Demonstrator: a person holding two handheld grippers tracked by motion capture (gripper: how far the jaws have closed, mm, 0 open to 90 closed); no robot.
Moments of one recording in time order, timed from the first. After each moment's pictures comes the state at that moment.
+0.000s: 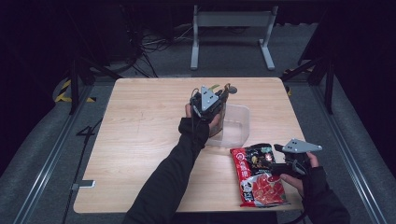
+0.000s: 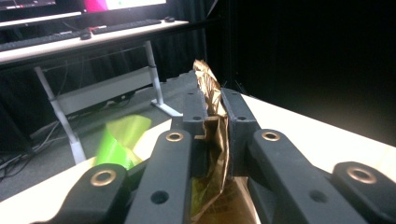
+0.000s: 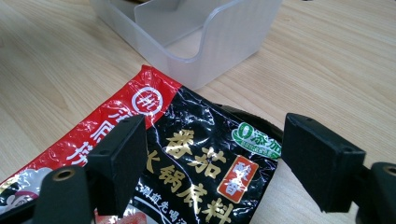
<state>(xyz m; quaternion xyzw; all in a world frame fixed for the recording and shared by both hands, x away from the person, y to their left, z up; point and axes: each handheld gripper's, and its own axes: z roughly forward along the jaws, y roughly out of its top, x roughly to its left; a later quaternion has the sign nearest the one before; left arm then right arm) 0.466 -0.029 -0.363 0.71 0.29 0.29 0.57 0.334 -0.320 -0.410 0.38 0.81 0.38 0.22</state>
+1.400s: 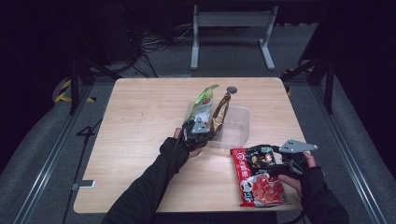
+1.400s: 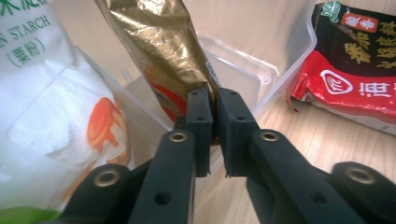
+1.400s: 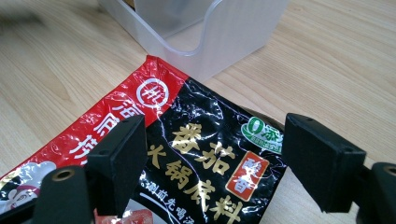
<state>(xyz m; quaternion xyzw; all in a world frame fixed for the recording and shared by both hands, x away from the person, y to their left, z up) 0.436 0.010 -0.430 0.87 0.21 0.14 0.43 0.336 -0.315 -0.413 0.38 0.82 0.37 0.21</state>
